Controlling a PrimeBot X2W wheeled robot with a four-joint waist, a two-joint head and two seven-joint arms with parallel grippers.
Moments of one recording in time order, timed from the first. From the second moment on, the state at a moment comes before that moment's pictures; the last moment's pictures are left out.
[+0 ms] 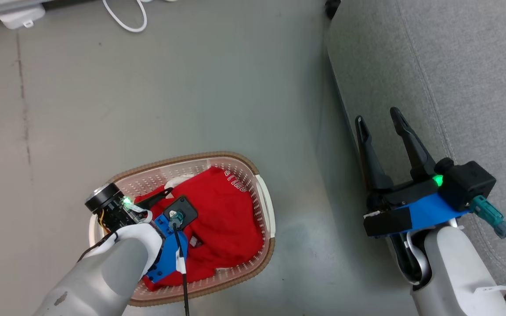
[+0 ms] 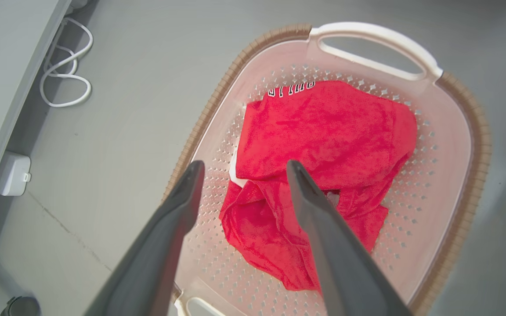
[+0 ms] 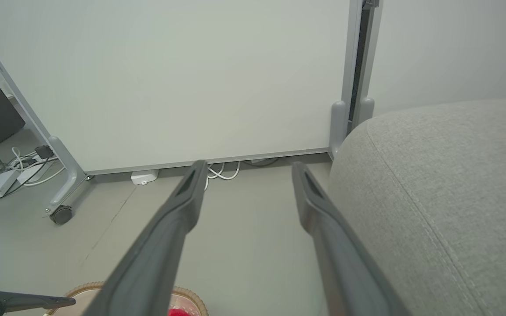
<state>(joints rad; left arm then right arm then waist) -0.75 0.20 -1.06 1.15 -0.23 -0.13 -0.19 -0.36 -0.05 0.14 0.20 0.20 0.13 -0.26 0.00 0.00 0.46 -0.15</state>
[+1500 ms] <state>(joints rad) -0.98 0.31 -1.28 1.13 -0.33 -0.13 0.32 -0.55 -0.05 0.11 0.07 0.20 0.13 -0.26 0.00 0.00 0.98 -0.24</state>
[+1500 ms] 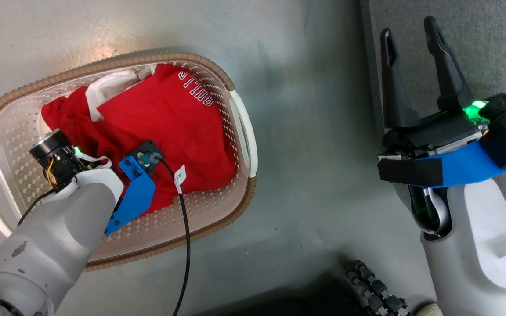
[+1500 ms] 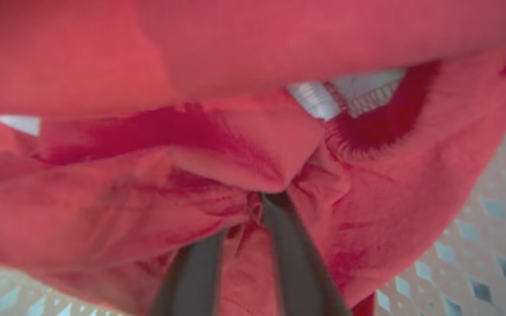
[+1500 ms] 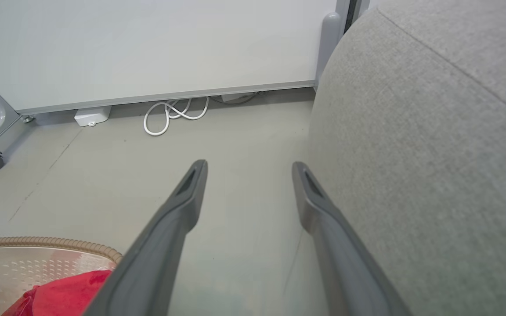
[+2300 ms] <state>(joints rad) -0.92 0.25 -1.28 1.08 -0.43 -0.13 0.24 -0.52 -0.05 0.08 0.11 0.17 0.13 -0.26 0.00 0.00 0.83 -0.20</state>
